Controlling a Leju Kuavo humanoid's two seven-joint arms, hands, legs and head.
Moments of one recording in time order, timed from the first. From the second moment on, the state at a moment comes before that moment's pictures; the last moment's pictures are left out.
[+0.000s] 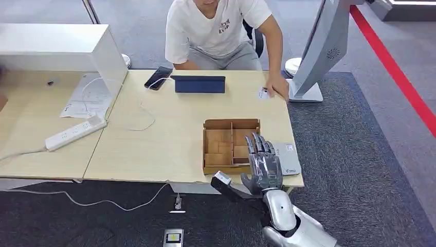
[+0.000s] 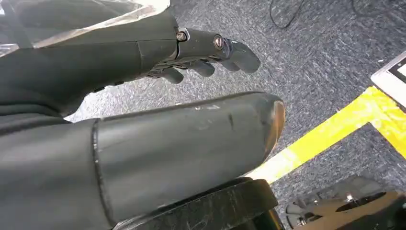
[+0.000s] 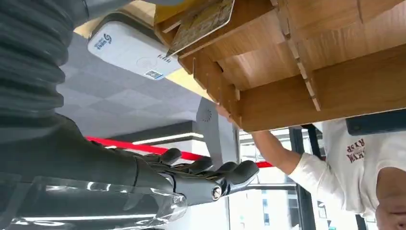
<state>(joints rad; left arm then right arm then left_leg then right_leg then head) -0.13 0.03 -1.31 -0.40 0.65 0.63 0.24 -0.53 -0.23 1.10 -1.14 1.02 -0.38 0.63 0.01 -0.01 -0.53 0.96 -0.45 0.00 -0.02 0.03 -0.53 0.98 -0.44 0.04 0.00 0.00</state>
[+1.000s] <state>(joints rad) -0.13 0.03 -1.32 -0.41 0.64 0.62 0.24 -0.59 -0.19 1.13 -0.99 0.91 -0.29 0.55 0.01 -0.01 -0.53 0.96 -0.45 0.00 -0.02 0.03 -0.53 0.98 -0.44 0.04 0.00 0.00</state>
